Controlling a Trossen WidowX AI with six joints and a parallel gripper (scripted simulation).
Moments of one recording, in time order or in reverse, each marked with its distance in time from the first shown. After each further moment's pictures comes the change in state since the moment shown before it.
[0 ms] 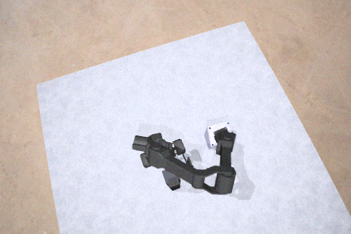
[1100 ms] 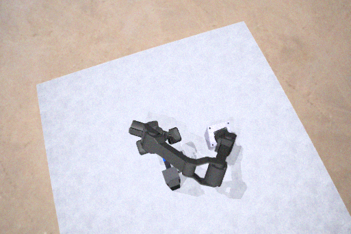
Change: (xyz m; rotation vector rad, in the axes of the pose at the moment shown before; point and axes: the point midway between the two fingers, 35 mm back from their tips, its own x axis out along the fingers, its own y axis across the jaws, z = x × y) arm -0.014 -0.002 0.055 0.019 -0.056 0.010
